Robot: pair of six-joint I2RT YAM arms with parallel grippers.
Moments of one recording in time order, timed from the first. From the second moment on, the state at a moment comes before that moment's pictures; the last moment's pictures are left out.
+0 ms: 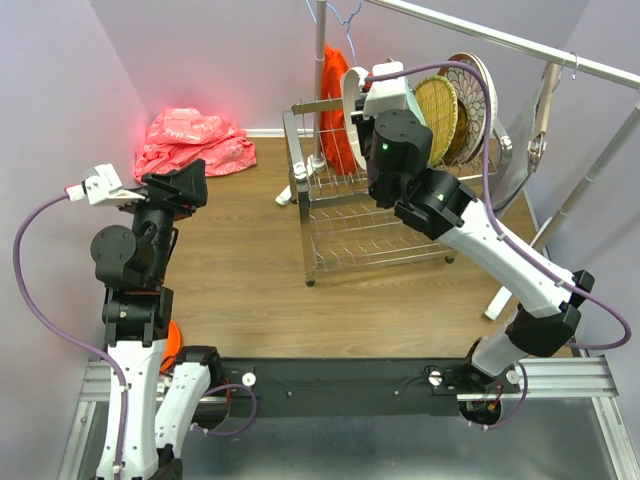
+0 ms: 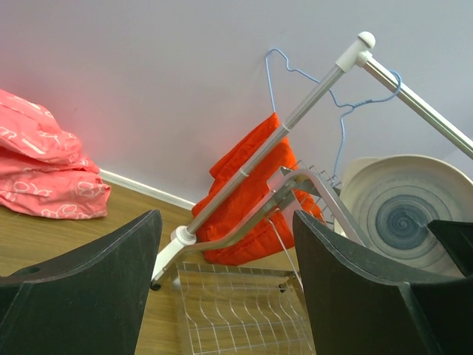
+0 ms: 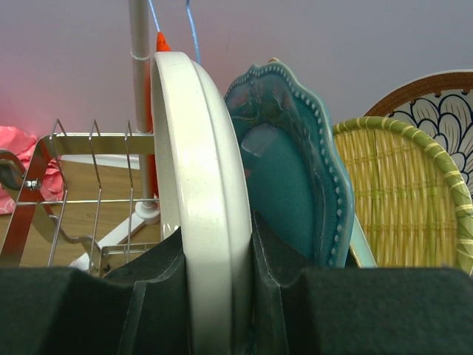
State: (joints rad) left arm -0.01 0.64 0.99 -0.11 0.04 -0.66; right arm 0.95 1.58 1.89 -0.30 0.95 -0.19
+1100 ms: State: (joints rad) left arm 0.01 0.64 0.99 -0.11 0.03 -0.66; right arm 0.95 1.65 2.03 -0.38 0.97 -0.20
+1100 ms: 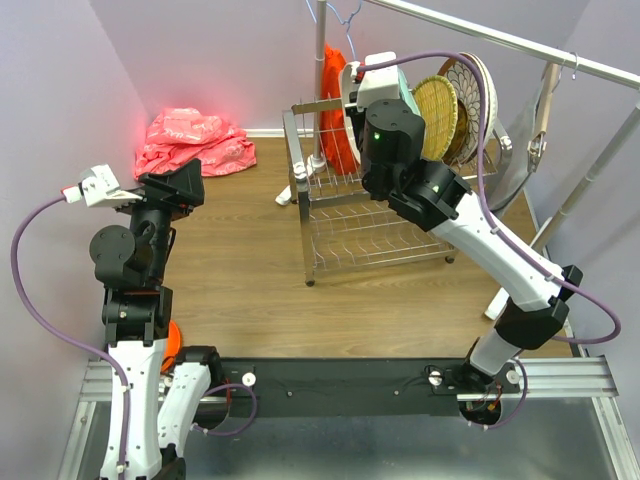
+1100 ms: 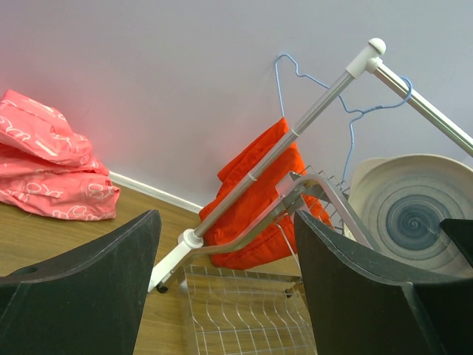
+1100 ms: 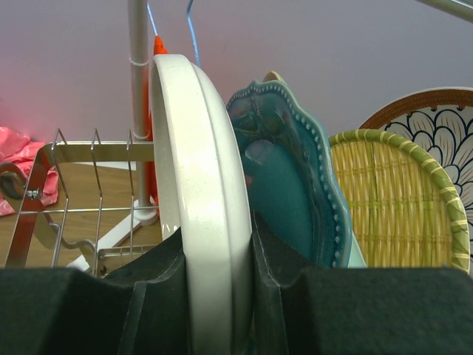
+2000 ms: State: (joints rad) left arm 0.01 0.64 0.99 -0.11 0.03 -0.66; right arm 0.95 1.62 1.97 -0.34 0.98 -0.20
